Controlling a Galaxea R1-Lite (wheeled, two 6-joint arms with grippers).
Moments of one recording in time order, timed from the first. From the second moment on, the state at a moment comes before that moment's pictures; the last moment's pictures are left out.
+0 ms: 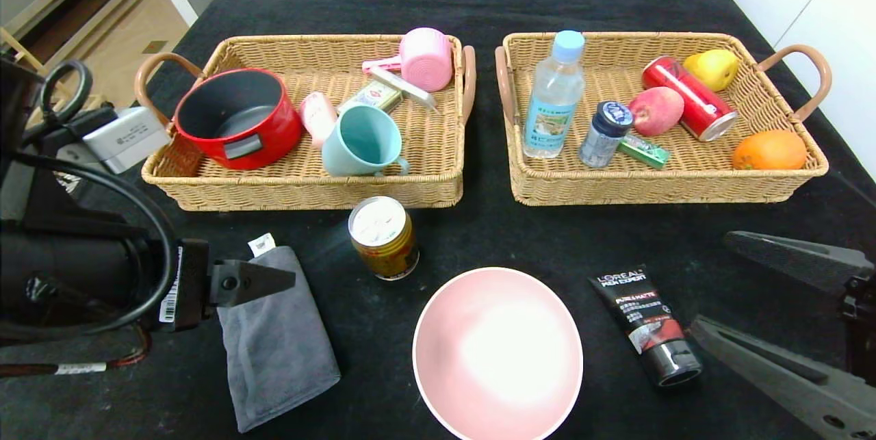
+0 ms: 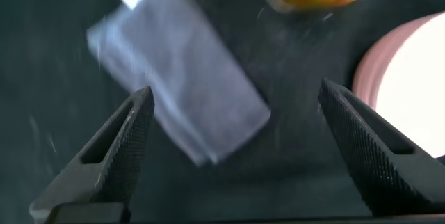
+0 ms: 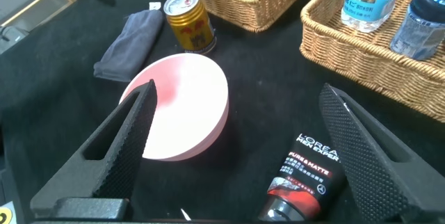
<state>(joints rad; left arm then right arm) -0.50 1.30 -1.20 0.62 0.19 -0.38 0.58 1.08 -0.45 -0.66 0.25 -0.05</state>
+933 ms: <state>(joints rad) -0.42 1.45 -1.04 0.53 0.18 -0.51 0.58 1.08 -0.45 -0.66 0.25 -0.05</state>
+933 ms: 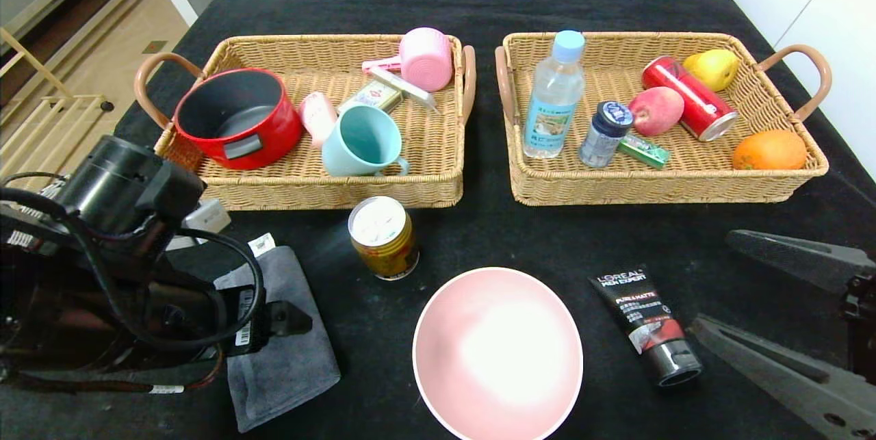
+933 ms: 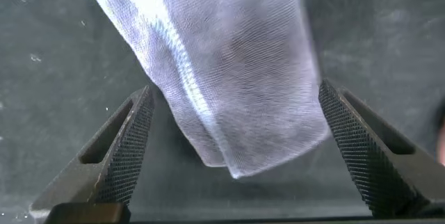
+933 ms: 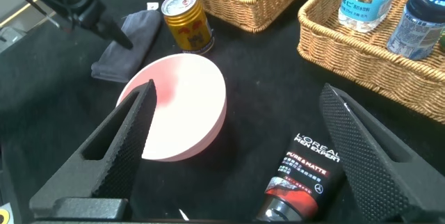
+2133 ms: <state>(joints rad) -0.41 1.50 -1.01 0.53 0.15 -0.51 0.55 1.09 -0.45 -0.67 0.25 -0.05</state>
